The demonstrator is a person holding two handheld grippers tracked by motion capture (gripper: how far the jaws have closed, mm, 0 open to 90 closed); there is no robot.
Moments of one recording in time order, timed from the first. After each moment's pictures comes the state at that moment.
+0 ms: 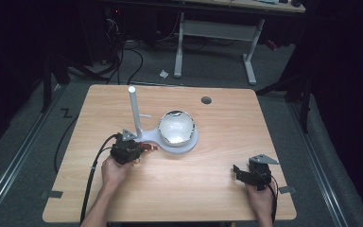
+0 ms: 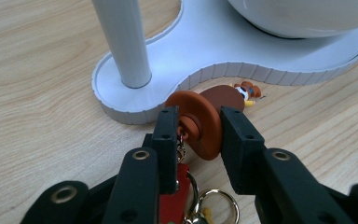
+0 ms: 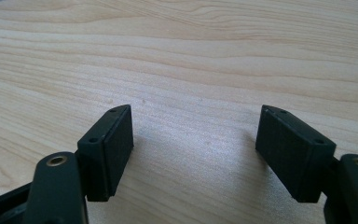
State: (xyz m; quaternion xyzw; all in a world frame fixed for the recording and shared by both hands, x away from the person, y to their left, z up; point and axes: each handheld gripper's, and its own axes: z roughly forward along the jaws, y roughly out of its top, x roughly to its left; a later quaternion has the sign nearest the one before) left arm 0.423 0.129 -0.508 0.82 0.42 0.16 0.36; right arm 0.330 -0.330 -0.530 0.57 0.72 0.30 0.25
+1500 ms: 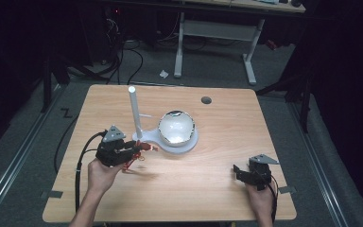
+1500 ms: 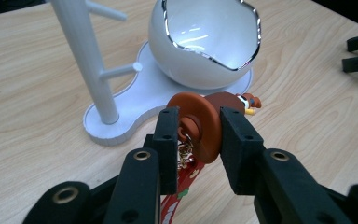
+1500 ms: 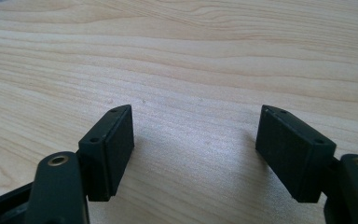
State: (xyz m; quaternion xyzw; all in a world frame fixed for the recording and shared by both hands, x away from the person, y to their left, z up) left arm 0.375 0.145 -0.425 0.81 0.37 0.13 0.43; right arm 0.330 -0.330 -0.530 0.57 0.72 0.31 0.25
